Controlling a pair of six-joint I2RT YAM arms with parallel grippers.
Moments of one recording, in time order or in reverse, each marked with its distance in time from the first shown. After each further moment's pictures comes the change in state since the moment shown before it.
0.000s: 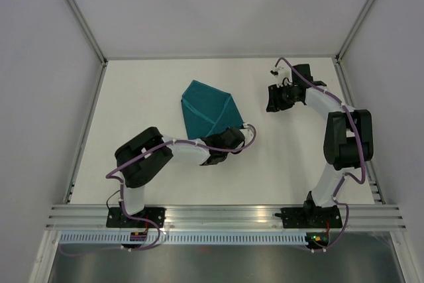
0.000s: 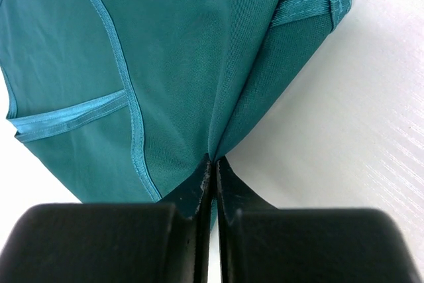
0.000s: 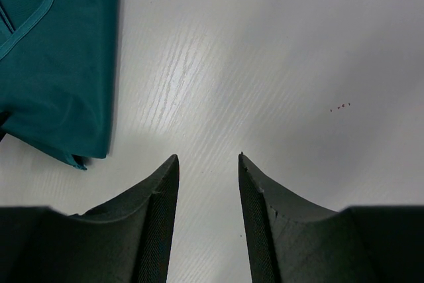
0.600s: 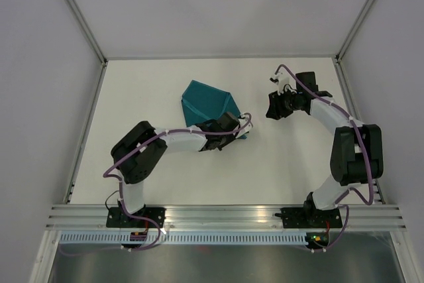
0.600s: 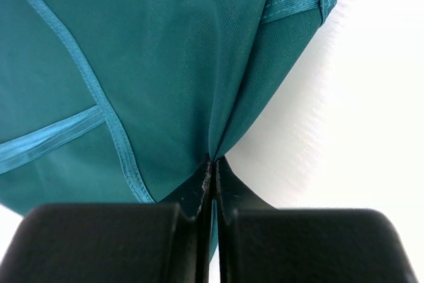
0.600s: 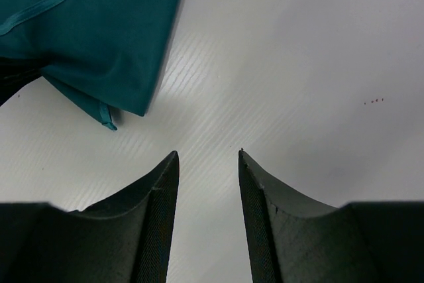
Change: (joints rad) left arm 0.109 -0.005 0.109 -0.172 0.290 -0.002; right arm 0.000 -0.164 -0.166 0.057 -0.101 -0.135
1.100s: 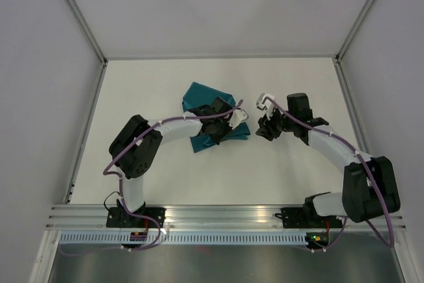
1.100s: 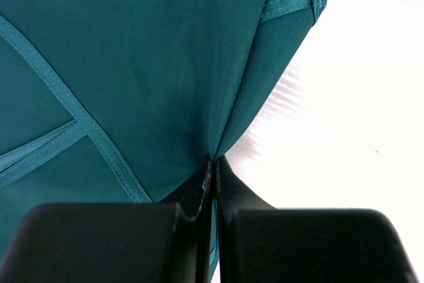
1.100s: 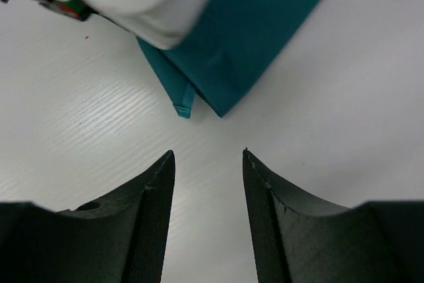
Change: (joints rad) left arm 0.132 0.017 0.131 -0.210 0.367 -0.022; right arm 0.124 -0.298 -0.324 0.166 -0.090 -0.201
